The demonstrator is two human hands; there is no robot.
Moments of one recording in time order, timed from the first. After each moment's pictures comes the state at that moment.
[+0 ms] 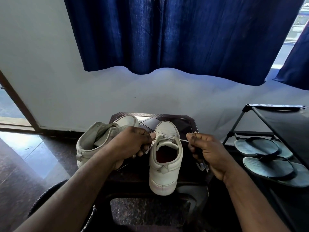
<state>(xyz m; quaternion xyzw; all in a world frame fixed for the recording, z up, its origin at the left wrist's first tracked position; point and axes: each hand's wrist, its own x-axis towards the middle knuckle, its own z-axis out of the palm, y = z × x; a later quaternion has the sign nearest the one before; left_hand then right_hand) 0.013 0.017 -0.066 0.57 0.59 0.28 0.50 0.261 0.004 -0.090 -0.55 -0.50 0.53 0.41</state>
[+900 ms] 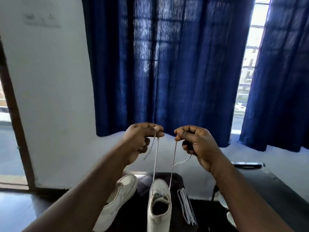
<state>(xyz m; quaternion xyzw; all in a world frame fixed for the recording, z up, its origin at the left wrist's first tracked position) 0.021 -0.009 0.150 0.54 0.41 0.50 0.54 0.236 -0.027 0.146 -0.44 -0.59 0.40 0.55</state>
